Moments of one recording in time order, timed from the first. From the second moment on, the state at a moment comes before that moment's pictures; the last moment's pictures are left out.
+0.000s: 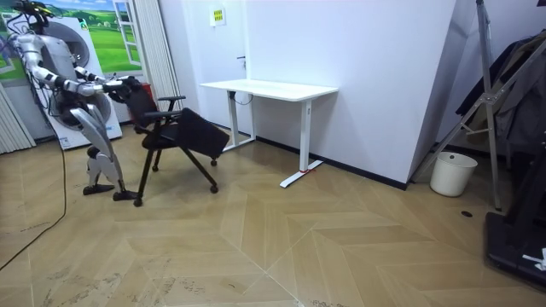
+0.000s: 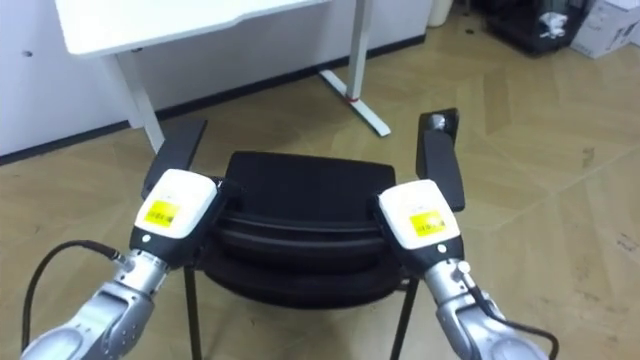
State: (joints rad) left arm -0.08 0.40 -0.38 0.46 1.03 -0.24 0.54; right arm -0.06 -0.45 0.33 0.50 -1.16 -0.22 -0.52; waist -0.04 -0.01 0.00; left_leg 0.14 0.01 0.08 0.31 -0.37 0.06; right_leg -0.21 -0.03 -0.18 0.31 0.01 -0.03
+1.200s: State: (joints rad) left arm -0.02 0.37 -0.34 0.38 1.05 -0.21 0.53; right arm -0.06 -0.46 0.33 0.46 -1.17 -0.22 -0.50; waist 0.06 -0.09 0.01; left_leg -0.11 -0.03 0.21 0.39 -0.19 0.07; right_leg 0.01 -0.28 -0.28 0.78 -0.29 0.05
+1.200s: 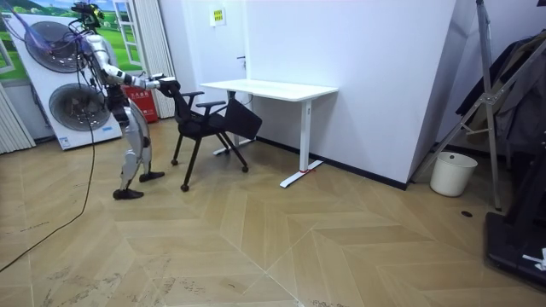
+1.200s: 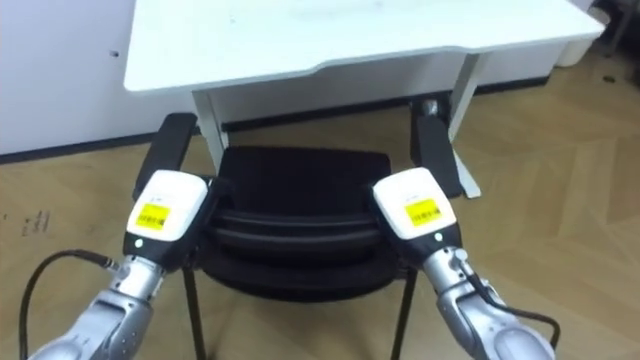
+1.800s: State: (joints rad) left arm -0.04 0.41 -0.38 0.44 1.03 -0.26 0.55; right arm 0.02 -0.44 0.33 0.45 -1.17 -0.20 -0.53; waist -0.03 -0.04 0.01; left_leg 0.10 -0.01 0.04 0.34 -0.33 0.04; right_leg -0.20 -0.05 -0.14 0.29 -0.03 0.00
